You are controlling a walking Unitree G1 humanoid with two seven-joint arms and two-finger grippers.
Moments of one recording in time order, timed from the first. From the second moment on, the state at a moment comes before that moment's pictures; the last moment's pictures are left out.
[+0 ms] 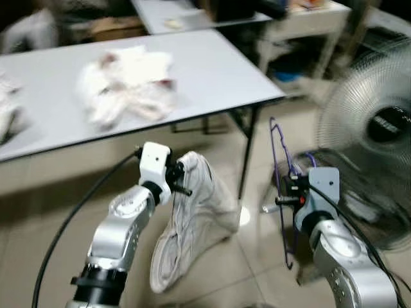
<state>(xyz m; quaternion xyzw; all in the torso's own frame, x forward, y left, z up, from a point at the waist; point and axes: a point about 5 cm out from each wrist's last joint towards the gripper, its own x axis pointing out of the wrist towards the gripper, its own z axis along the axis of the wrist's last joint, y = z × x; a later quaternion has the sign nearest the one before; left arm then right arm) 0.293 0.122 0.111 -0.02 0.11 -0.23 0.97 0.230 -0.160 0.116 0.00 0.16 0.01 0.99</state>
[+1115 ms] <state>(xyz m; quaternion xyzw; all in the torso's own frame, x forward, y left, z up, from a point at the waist) 0.291 0.097 0.112 -0.04 0.10 -0.26 0.96 0.230 -0.178 0.117 -0.03 0.16 -0.01 0.99</state>
